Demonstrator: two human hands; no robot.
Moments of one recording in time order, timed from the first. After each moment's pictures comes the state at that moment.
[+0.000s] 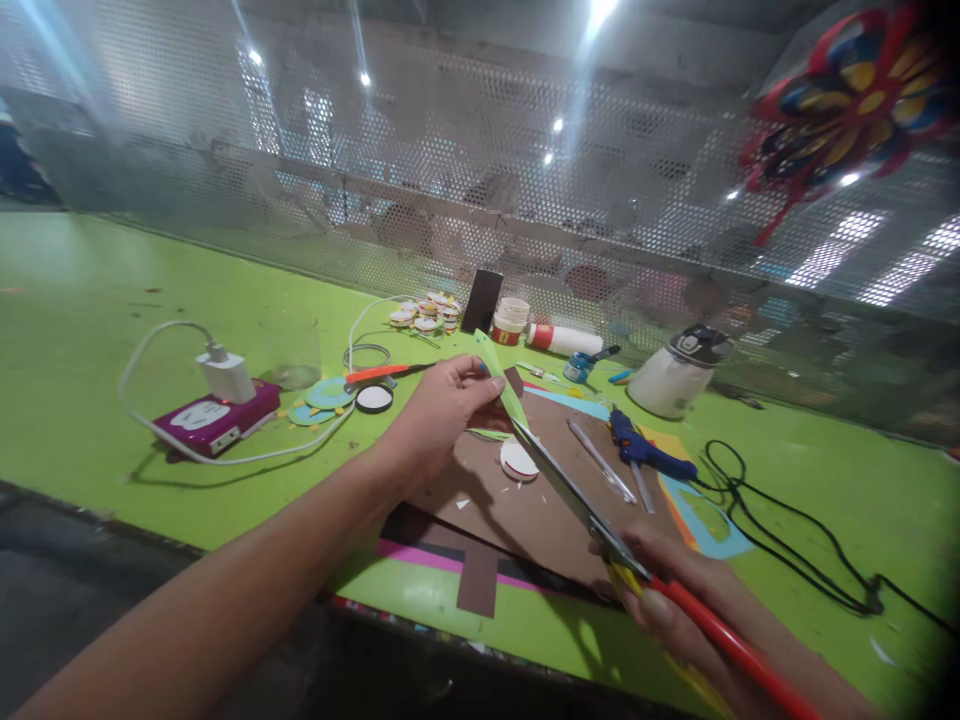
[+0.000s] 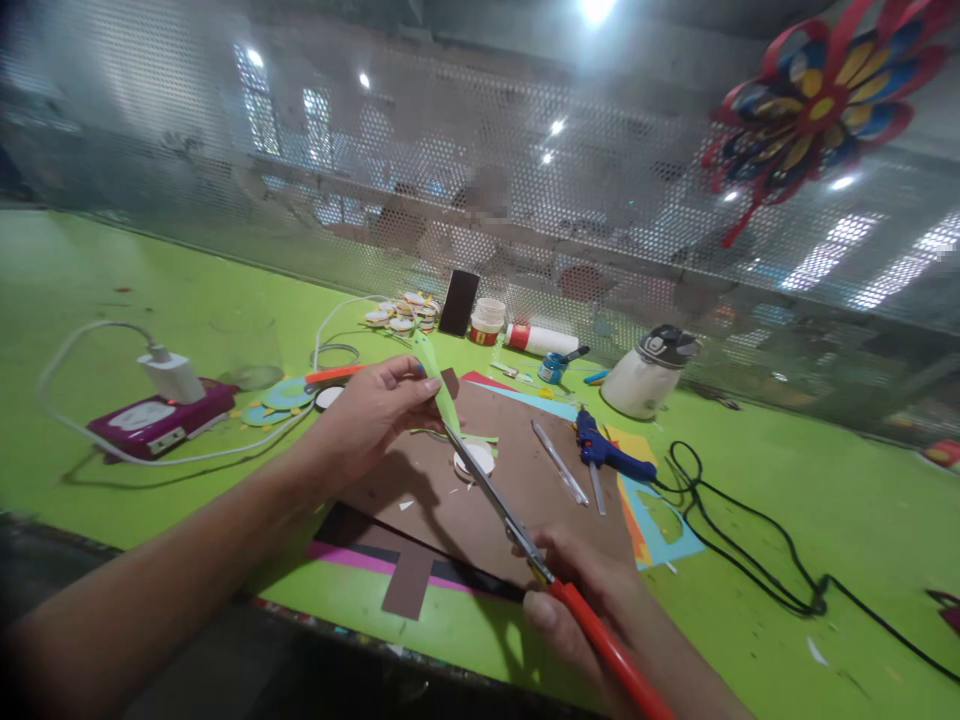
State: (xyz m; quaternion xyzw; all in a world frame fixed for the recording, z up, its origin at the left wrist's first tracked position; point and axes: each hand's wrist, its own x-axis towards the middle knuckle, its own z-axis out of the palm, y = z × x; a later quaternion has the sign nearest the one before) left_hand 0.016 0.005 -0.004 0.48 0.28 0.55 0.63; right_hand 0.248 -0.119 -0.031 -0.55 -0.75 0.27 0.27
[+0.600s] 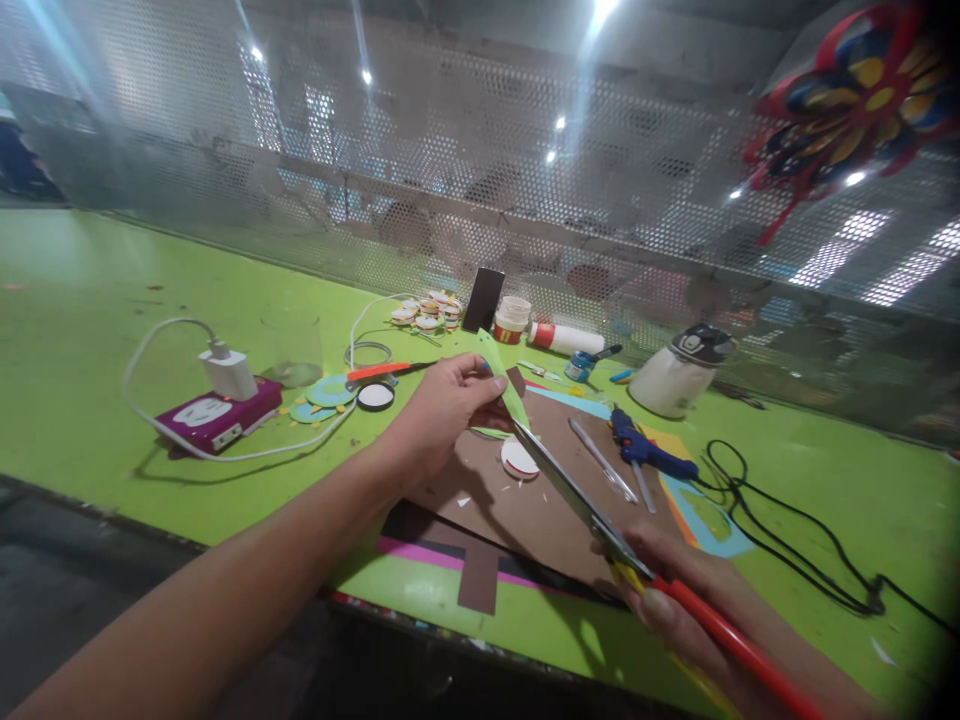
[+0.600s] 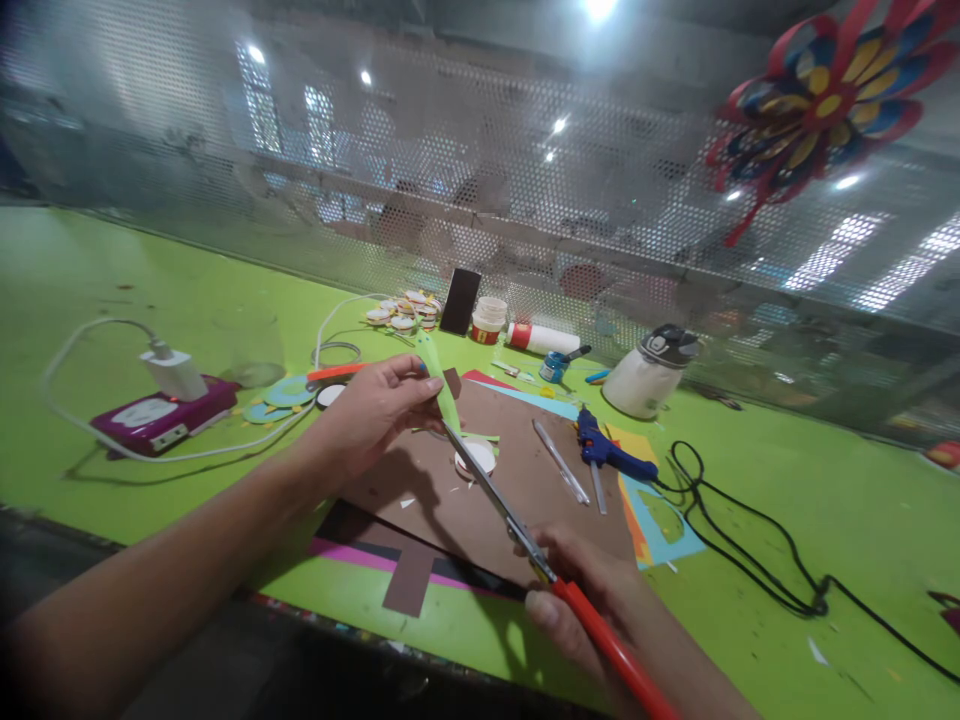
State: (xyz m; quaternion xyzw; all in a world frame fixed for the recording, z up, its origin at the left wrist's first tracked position) left_hand 0.014 0.005 -0.005 0.48 0.28 0.55 0.63; right_hand 0.252 -0.116 -0.037 -0.54 -0.76 0.26 0.27
